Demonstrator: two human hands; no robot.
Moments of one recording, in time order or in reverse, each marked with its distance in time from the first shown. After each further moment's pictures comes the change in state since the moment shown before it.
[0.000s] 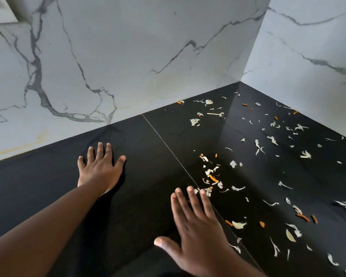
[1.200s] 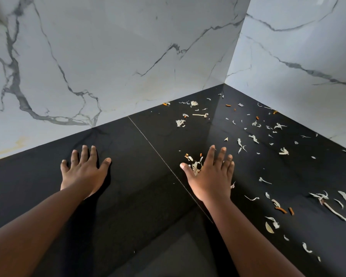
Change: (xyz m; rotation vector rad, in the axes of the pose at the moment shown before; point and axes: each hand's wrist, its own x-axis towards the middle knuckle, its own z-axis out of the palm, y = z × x) left_hand 0.001 -0.001 0.001 0.003 0.022 0.004; right_hand 0.070 0.092 -0.013 0.257 0.180 0.707
